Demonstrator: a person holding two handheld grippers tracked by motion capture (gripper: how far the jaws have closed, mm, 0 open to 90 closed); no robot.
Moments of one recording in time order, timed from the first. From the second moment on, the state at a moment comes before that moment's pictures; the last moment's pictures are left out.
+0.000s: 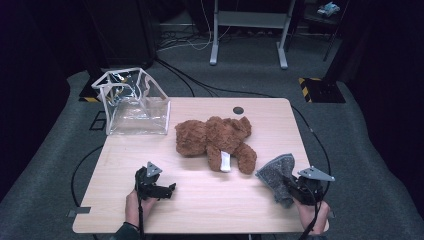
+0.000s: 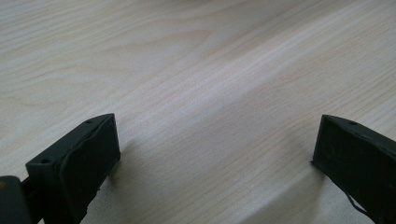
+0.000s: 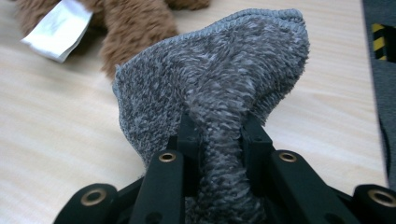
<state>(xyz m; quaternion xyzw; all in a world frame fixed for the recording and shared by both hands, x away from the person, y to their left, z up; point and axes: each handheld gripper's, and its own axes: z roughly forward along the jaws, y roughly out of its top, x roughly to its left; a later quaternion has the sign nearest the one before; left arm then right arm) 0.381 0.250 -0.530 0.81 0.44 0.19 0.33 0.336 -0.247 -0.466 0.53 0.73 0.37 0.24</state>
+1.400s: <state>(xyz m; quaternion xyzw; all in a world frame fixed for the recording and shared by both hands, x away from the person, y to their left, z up) 0.381 0.251 -0.530 0.81 0.44 0.20 0.33 0.435 -0.260 -0.482 0.62 0.69 0.30 0.22</state>
